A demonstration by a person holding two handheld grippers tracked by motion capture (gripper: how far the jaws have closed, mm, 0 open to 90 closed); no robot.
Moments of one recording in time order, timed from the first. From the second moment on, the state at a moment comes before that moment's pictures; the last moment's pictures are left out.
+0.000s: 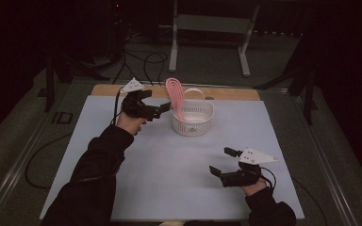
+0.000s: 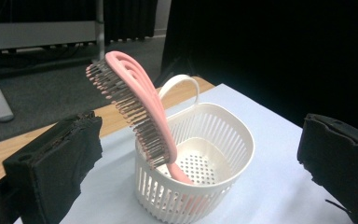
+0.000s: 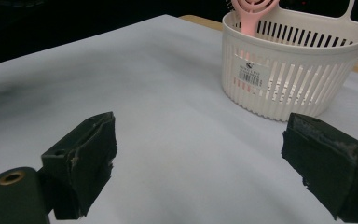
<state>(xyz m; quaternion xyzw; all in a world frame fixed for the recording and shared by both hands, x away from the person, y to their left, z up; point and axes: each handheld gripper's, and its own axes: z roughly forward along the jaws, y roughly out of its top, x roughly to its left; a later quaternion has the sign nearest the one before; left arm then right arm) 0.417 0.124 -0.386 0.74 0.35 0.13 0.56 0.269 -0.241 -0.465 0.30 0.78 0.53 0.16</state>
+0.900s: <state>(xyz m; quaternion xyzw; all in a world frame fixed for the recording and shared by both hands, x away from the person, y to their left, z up) 0.362 0.158 -0.412 0.76 0.32 0.14 0.54 0.267 -0.242 -0.466 0.30 0.78 0.52 0.16</state>
